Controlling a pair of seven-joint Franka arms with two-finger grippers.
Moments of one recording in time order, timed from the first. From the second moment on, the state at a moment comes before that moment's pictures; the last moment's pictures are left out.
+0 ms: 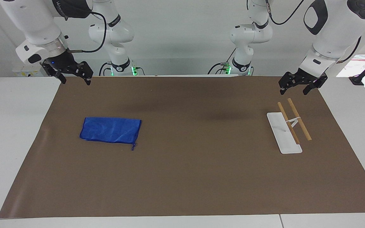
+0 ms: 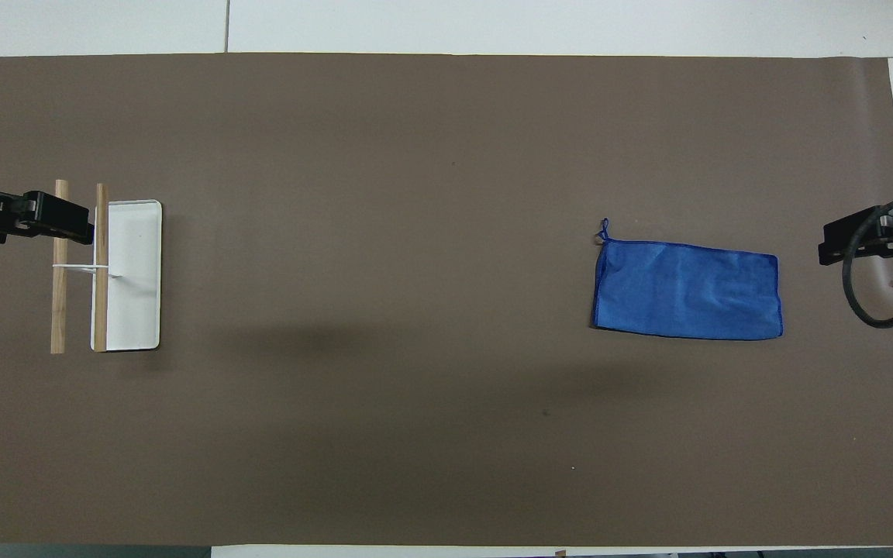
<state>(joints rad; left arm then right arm) -0.03 0.01 -0.05 -1.61 0.00 1.59 0.02 0.00 -0.04 -0.02 -1.61 -0.01 1.48 0.07</state>
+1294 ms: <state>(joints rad) -0.03 0.01 -0.05 -1.61 0.00 1.59 0.02 0.00 -0.05 -0.02 -1.66 -0.01 1.57 0.08</state>
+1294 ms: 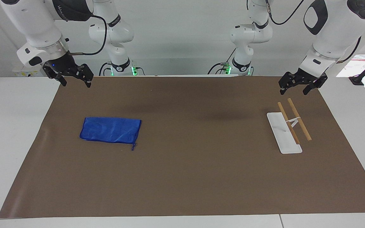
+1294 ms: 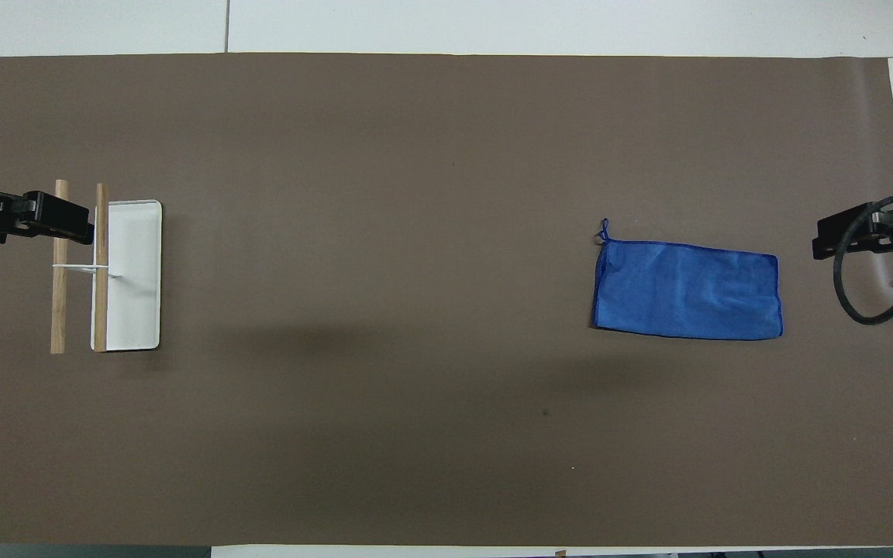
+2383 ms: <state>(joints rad) -0.03 0.01 -0.05 -1.61 0.00 1.59 0.02 0.00 0.08 -0.02 -2.27 -0.01 2.42 -0.01</state>
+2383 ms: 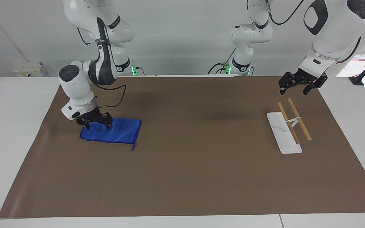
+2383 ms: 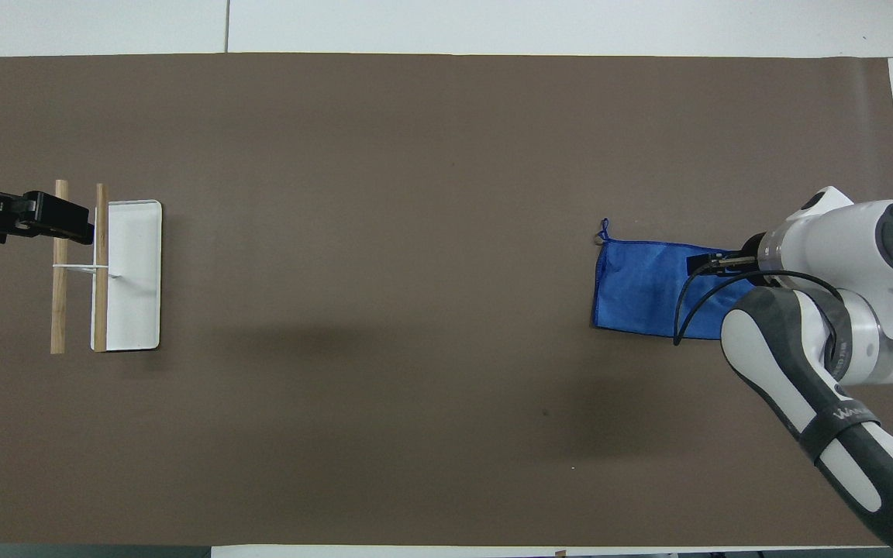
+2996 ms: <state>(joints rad) -0.03 0.01 -0.05 -1.61 0.00 1.59 0.02 -0.02 0.12 -0.02 -2.34 -0.01 2.53 0.01</state>
